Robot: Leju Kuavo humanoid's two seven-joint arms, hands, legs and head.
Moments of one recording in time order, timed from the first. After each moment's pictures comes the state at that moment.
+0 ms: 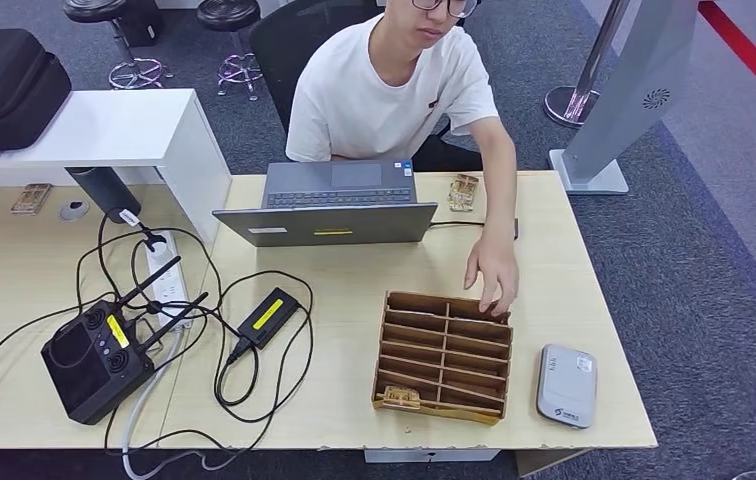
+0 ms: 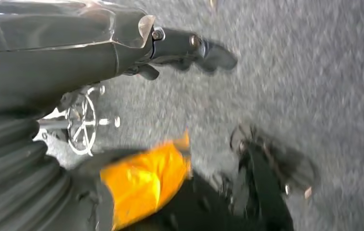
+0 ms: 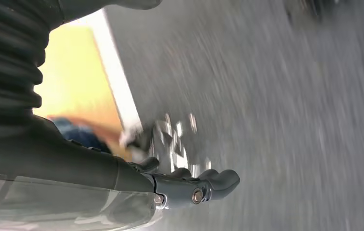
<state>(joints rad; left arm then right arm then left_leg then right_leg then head) -0.06 -0.14 -1.02 -0.03 1.54 0.60 -0.21 -0.10 0.25 -1.48 -0.23 1.26 -0.39 0.14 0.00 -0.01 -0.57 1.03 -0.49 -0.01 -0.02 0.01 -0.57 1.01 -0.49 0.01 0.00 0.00</state>
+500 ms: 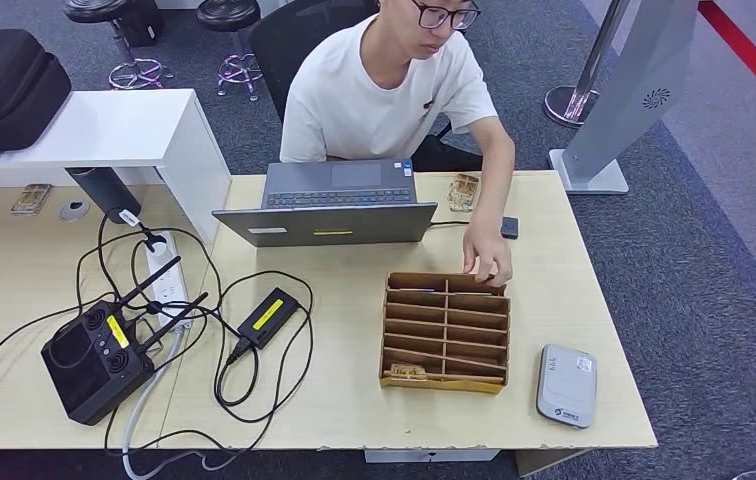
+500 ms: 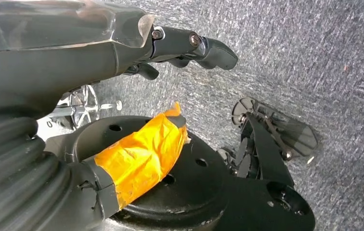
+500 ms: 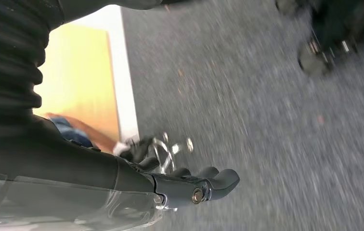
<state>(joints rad) -0.07 -0.14 -1.05 -0.05 1.56 0.51 -0.17 -0.10 0.24 -1.47 -0.22 1.28 -0.29 0.11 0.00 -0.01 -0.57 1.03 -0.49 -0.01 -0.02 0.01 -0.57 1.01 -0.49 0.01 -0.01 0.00</state>
